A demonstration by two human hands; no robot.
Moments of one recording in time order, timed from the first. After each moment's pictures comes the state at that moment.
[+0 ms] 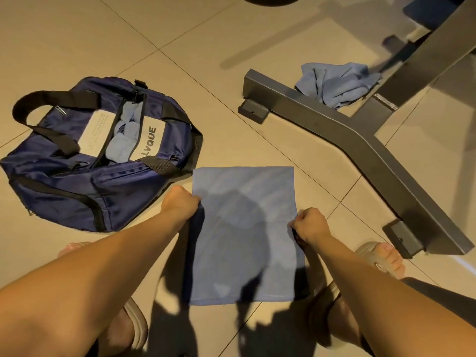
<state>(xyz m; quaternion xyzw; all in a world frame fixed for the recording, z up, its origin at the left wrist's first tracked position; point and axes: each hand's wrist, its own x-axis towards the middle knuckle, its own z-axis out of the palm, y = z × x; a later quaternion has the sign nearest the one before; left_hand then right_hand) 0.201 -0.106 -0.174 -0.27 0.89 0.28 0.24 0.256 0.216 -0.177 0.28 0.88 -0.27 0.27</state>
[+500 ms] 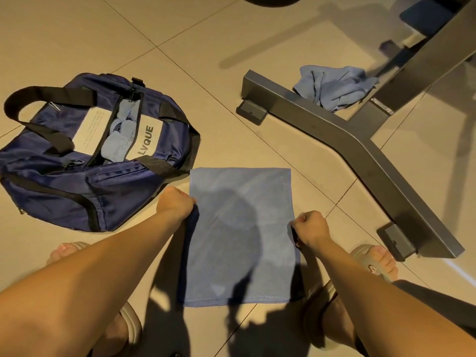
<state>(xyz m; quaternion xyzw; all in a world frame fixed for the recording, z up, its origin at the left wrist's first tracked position) 0.200 -0.107 -0.174 -0.32 0.86 0.32 0.24 0.261 0.224 -0.177 0.30 0.87 -0.31 0.23</state>
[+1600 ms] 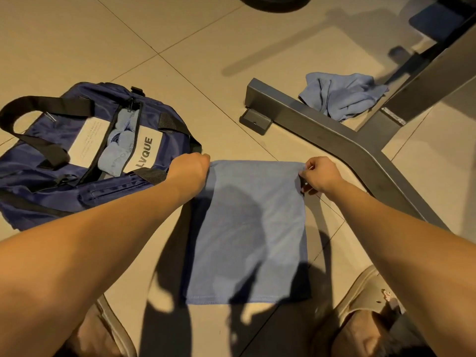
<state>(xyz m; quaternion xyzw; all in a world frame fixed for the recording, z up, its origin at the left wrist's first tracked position) 0.104 -0.083 -0.122 0.10 0.97 -0.07 0.20 0.105 0.236 -0.135 0.23 0.89 -0.34 0.19</state>
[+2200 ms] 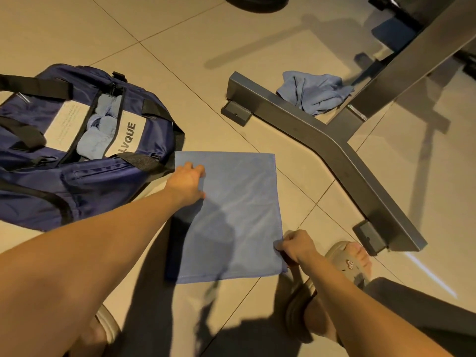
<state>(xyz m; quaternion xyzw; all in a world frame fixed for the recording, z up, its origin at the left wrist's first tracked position) 0.153 -0.074 -0.169 0.09 0.95 0.13 0.27 0.301 0.222 -0.149 0.34 0.82 -0.31 0.33</state>
